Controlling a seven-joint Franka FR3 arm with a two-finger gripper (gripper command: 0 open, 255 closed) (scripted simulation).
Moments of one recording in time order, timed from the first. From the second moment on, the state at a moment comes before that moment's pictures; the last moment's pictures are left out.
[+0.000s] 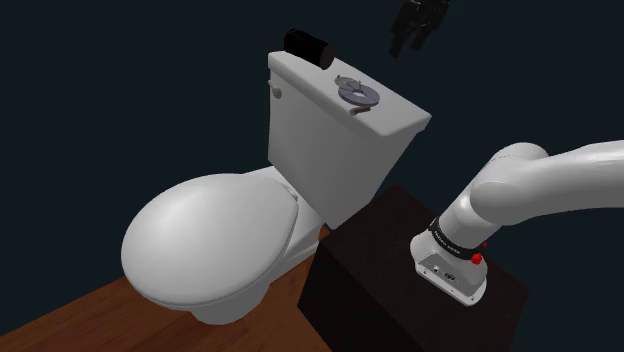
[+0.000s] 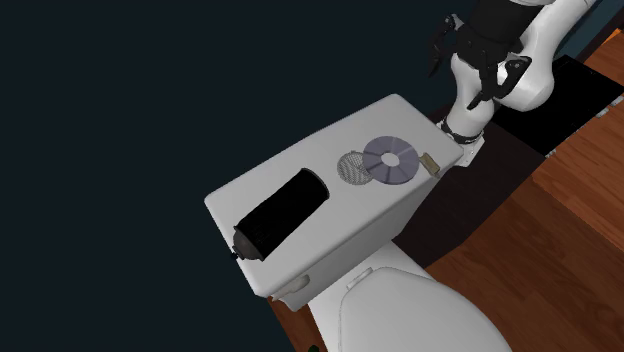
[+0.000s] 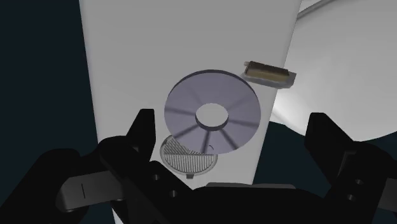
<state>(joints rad) 0.02 -0.78 0.06 -2.26 -0.02 1.60 0.07</state>
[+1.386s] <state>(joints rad) 0.00 -0.10 0.01 -1.80 -0.03 1.89 -0.04</state>
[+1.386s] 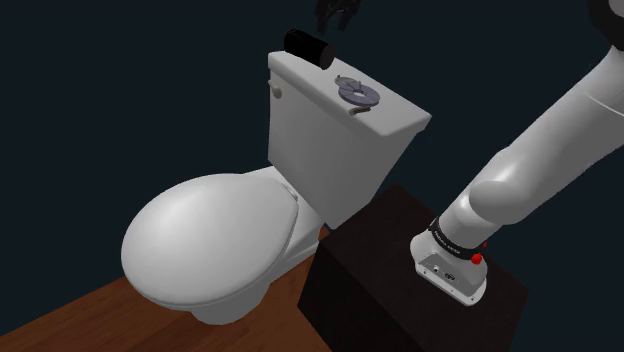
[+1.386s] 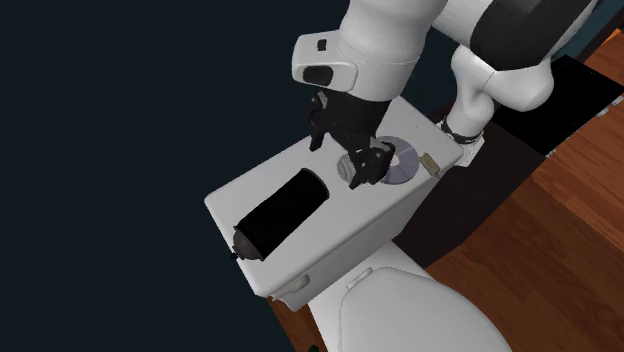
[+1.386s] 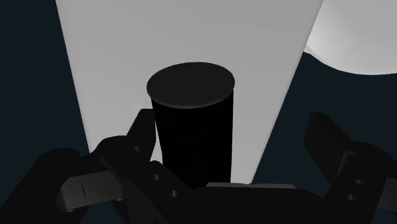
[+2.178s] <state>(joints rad) -0.02 0.41 0.00 -1.19 0.00 1.83 -0.10</state>
